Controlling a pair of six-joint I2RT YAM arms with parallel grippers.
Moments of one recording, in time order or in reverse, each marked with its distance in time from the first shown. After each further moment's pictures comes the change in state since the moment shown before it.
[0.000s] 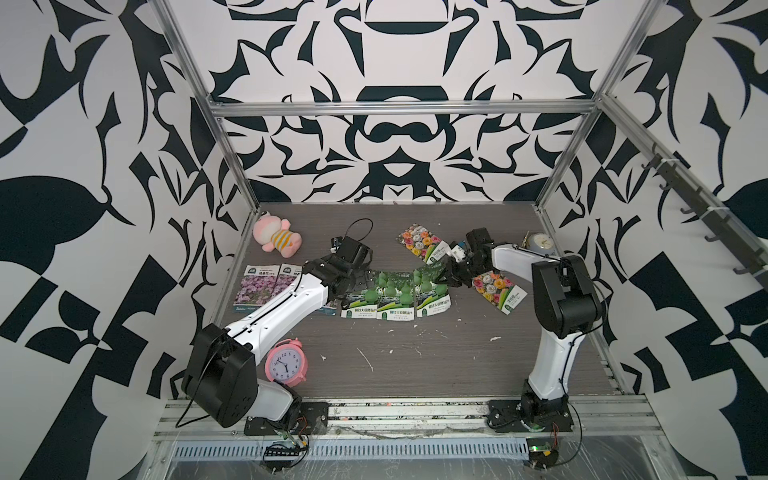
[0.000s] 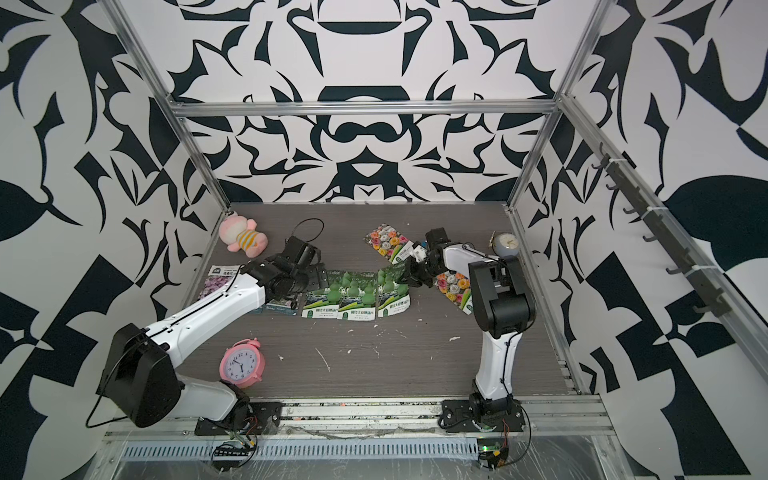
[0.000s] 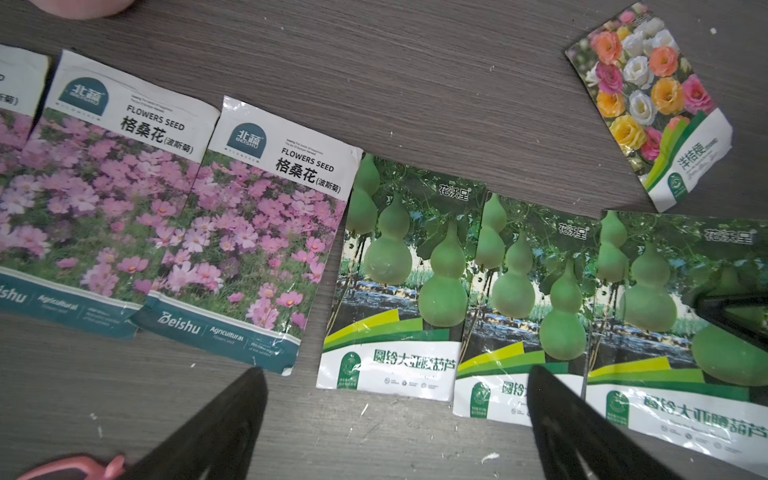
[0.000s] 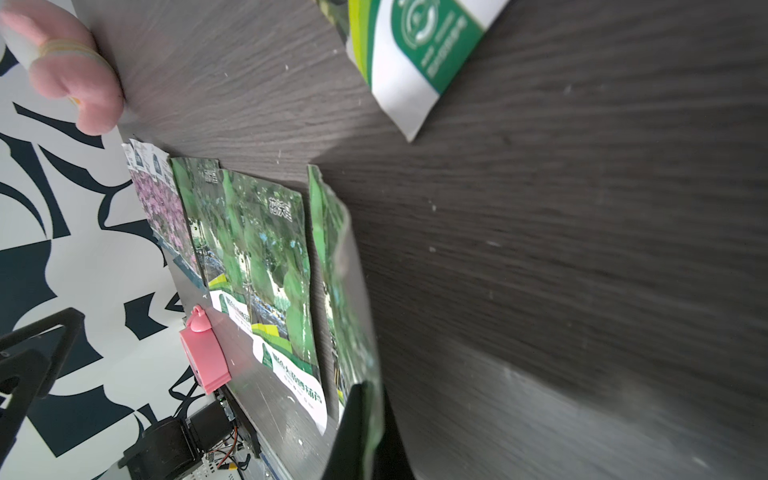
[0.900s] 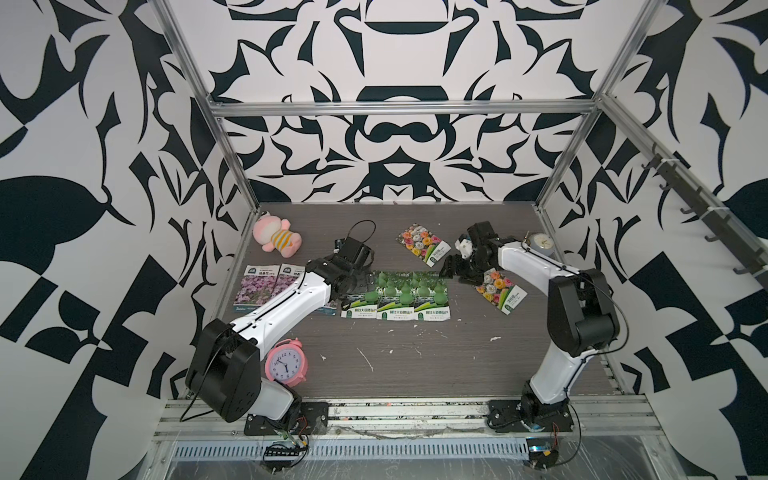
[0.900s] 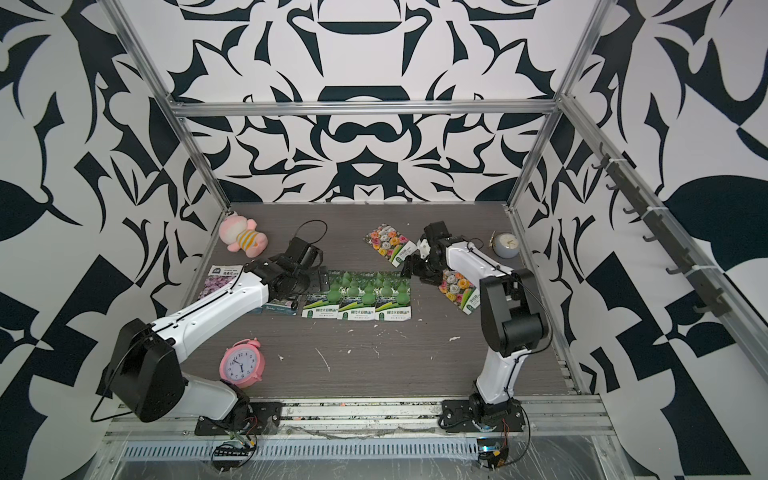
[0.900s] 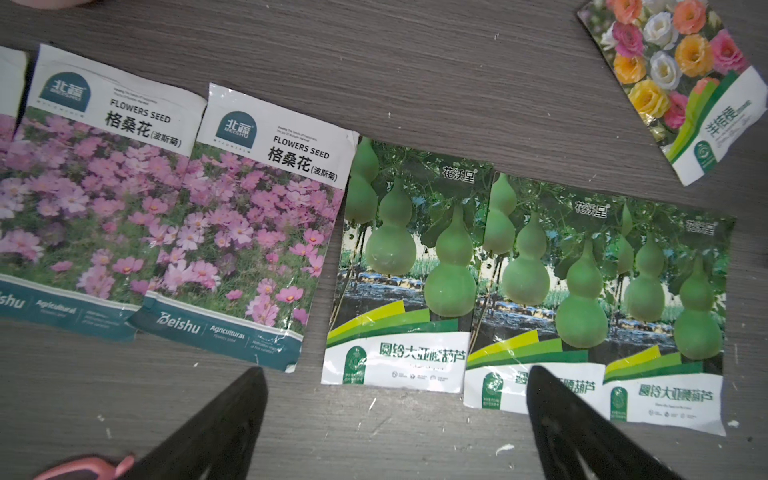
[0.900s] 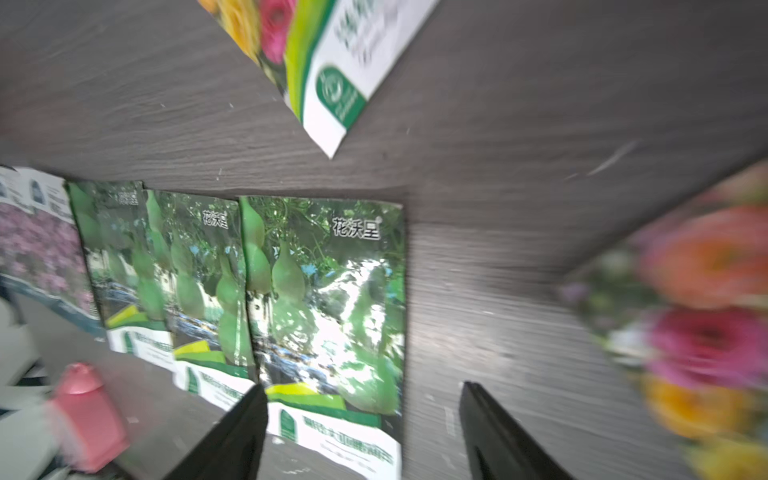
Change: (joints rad) left arm 0.000 0.023 0.004 -0.019 0.015 0.044; right arm 0.029 -0.196 0.014 -0.141 0.404 -0.031
